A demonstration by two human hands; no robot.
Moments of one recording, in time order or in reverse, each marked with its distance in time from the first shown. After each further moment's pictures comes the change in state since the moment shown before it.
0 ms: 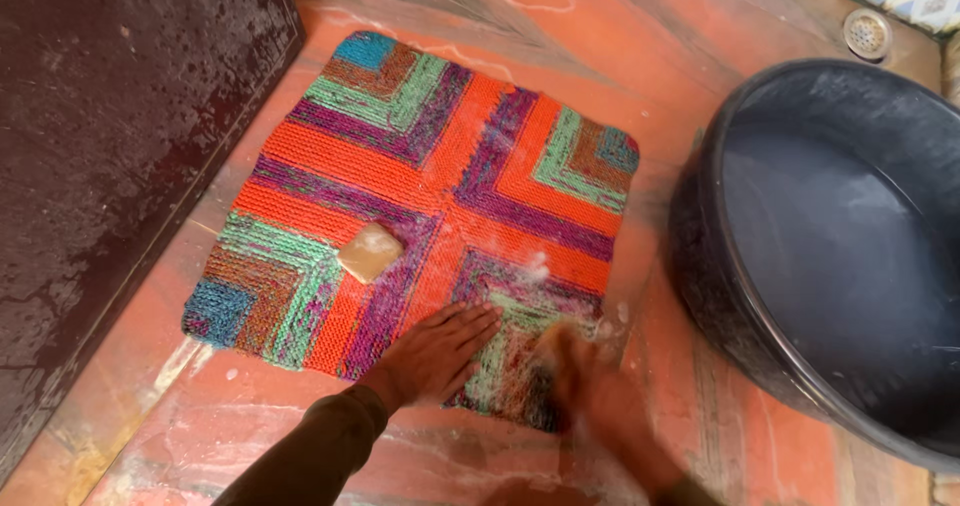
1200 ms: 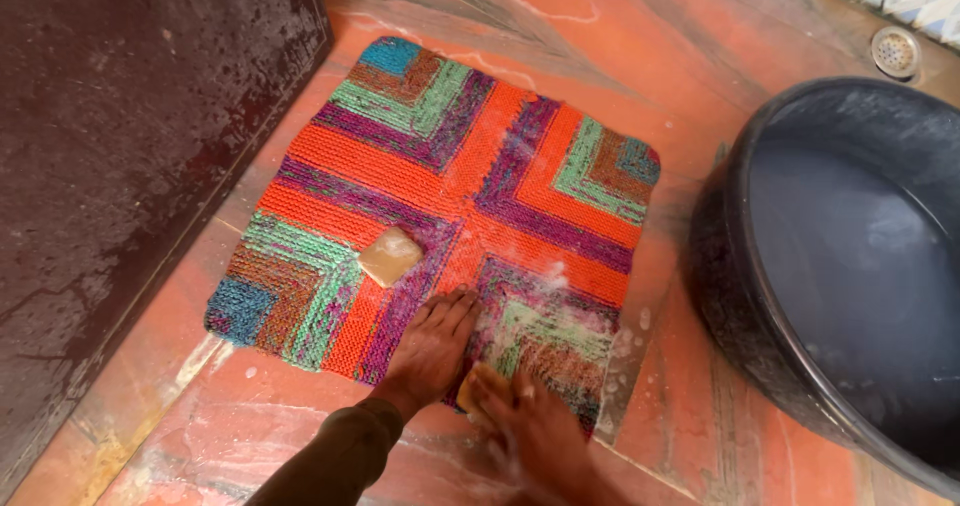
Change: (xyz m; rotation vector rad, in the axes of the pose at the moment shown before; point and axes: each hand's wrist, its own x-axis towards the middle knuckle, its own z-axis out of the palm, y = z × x) left_hand -0.009 -0.011 0.013 -0.040 0.235 -0.338; right_hand -0.001 -0.071 0.046 0.028 0.584 -0.781
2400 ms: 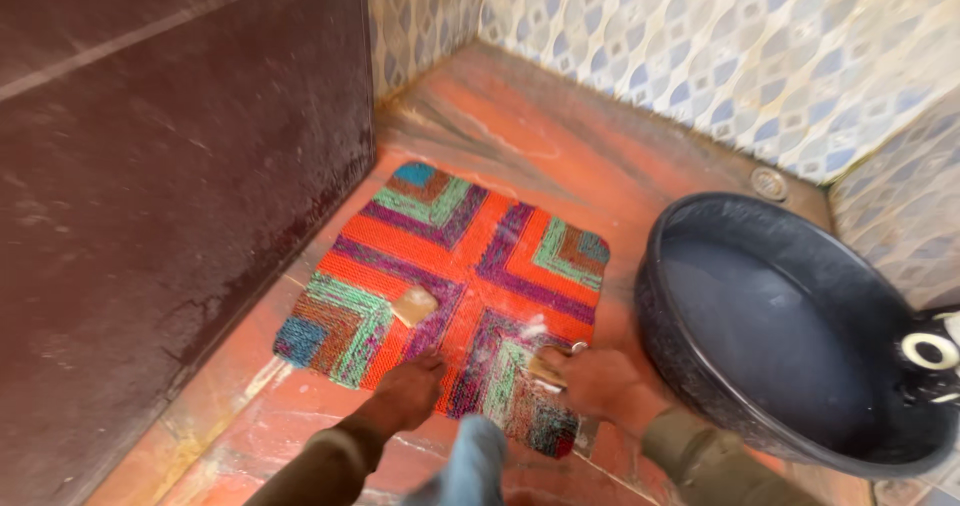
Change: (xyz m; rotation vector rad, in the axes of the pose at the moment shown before) left_hand -0.041 -0.028 -0.033 0.039 -0.324 -0.079; right_hand 0.070 0.014 -0.169 -0.327 -0.856 0.411
